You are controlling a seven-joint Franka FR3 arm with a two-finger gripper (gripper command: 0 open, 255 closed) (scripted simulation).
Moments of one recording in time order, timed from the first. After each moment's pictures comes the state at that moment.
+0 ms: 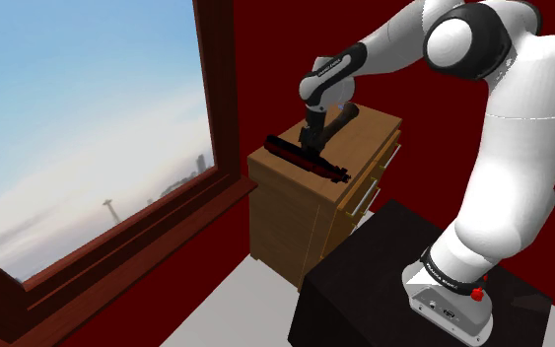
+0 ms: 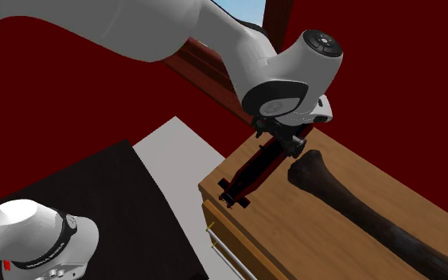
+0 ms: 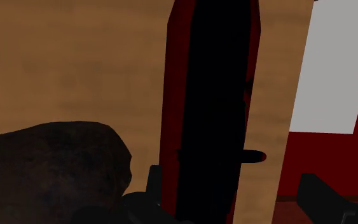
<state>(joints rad) -0.08 0.38 -0.13 -1.97 0.16 2.31 -0.52</state>
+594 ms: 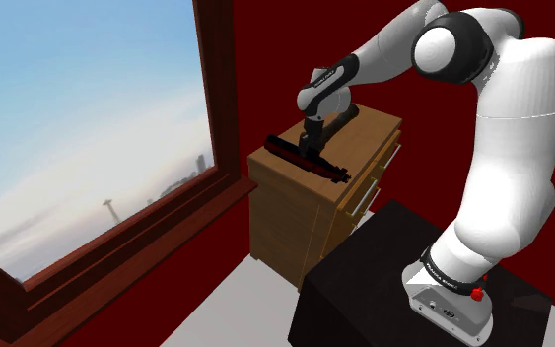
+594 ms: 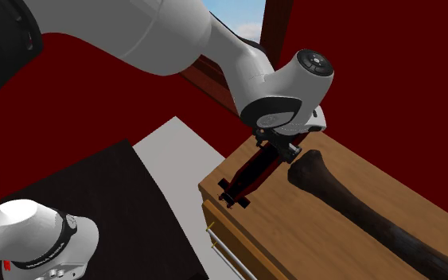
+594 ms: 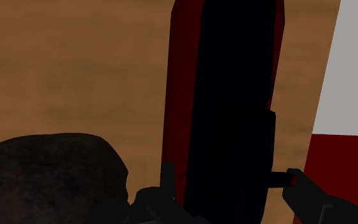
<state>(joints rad) -0.09 0.45 -0.12 -1.98 0.18 2.38 -0.54</state>
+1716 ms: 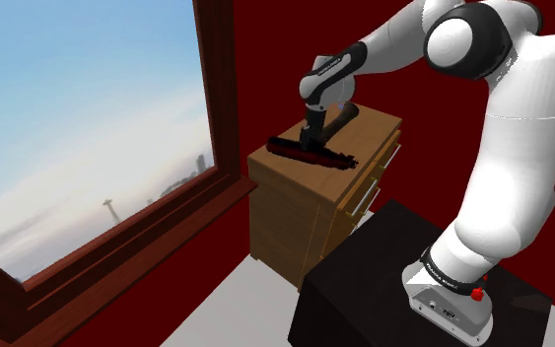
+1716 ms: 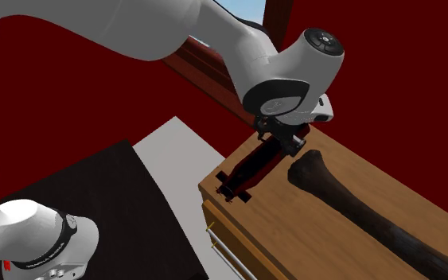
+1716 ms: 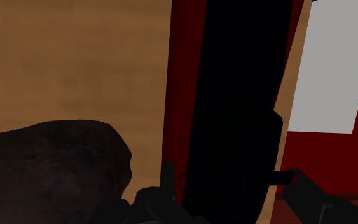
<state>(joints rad) -0.08 0.38 -0.13 -1.97 0.16 2.30 -0.52</state>
